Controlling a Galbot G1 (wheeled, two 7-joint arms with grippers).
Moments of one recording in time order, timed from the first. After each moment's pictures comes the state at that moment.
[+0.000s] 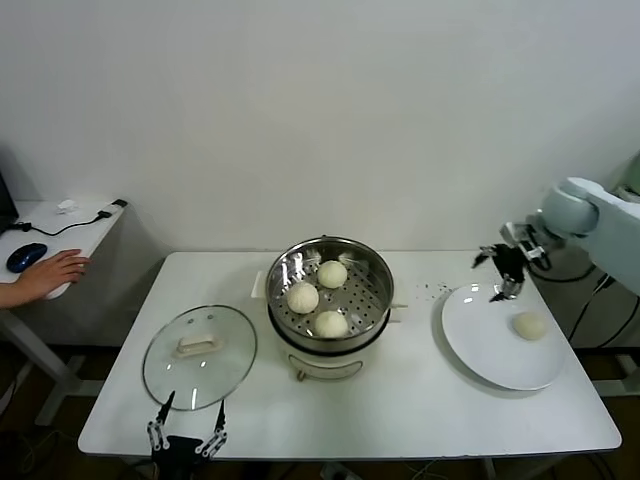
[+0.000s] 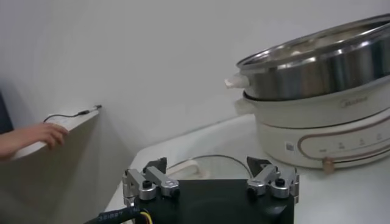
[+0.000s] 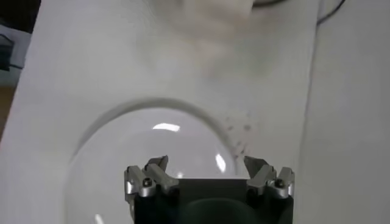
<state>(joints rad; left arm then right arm) 1.90 -1.59 -0.62 -2.09 0.28 -0.12 0.01 0.29 0.58 -1.00 1.09 0.08 0.02 -1.18</state>
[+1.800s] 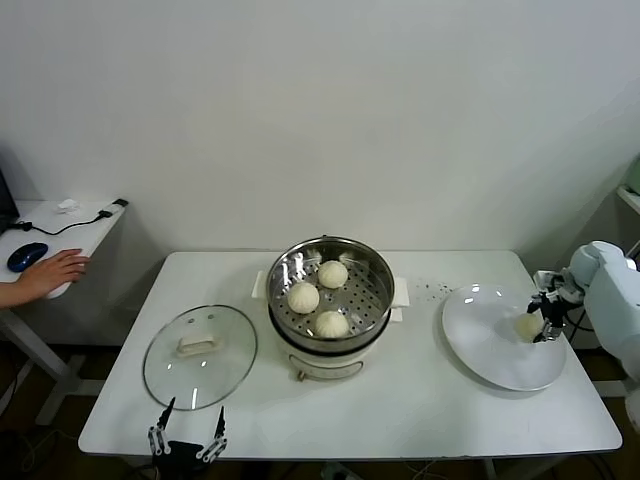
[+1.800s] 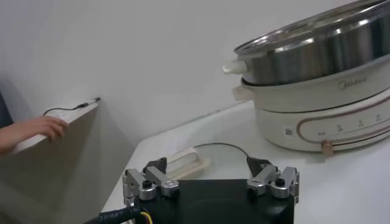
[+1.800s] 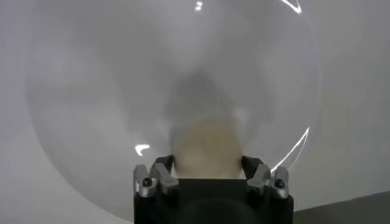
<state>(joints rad) 1.90 -1.60 -0.62 -2.07 0.31 -0.10 0.00 -0.05 0.92 -0.18 0.34 -0.66 0.25 -1.18</state>
